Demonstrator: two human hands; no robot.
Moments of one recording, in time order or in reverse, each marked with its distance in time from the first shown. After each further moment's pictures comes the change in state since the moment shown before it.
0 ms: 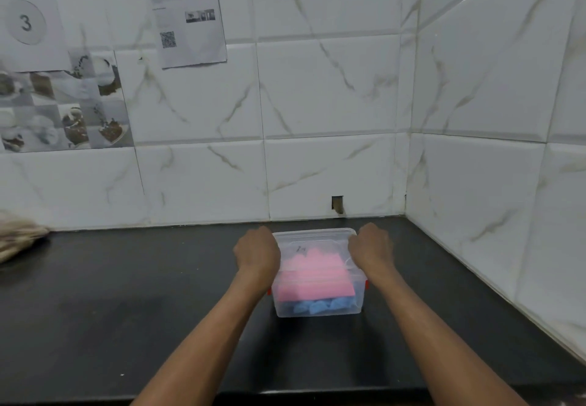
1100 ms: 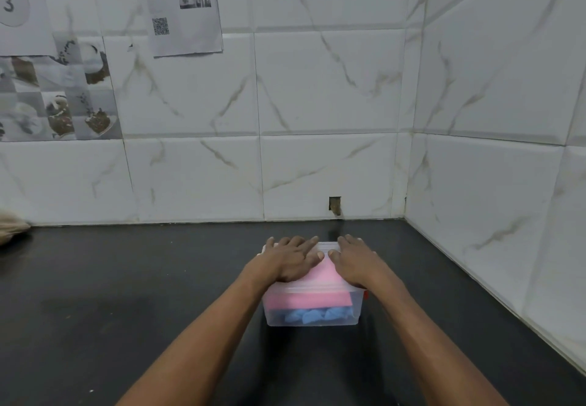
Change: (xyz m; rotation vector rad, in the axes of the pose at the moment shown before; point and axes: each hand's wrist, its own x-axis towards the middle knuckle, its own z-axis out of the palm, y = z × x) left_hand 0.031 0.029 0.042 0.057 -0.442 0.566; right_hand 0.019 0.016 0.028 -0.334 -0.369 -0.293
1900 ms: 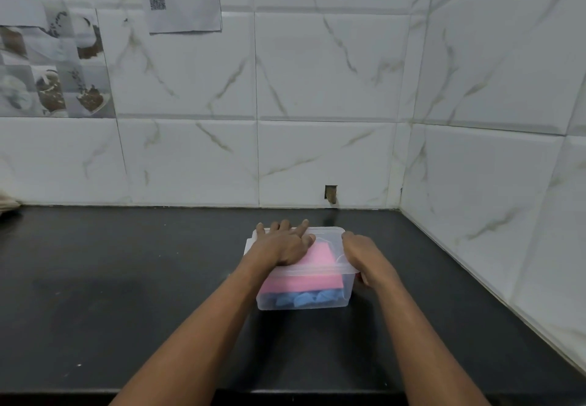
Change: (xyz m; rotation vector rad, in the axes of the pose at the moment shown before) left_hand -0.002 0.011 0.005 -0.047 0.067 -0.143; right_hand -0.017 -0.003 -0.003 0.721 0.054 0.499
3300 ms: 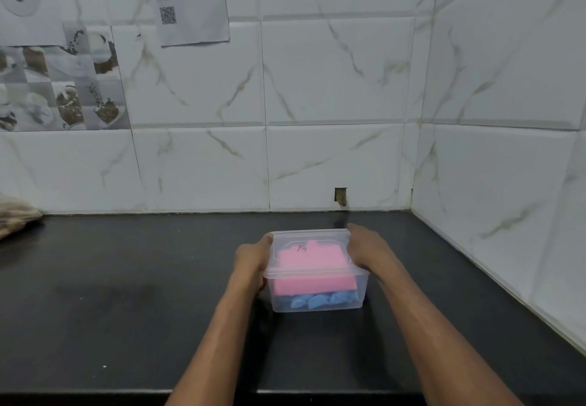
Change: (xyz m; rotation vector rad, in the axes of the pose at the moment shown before) left_hand -0.039 -0.043 0.012 -1.397 0.326 -0.624; right_hand 0.002 -0.012 0.002 -0.636 0.035 -0.381
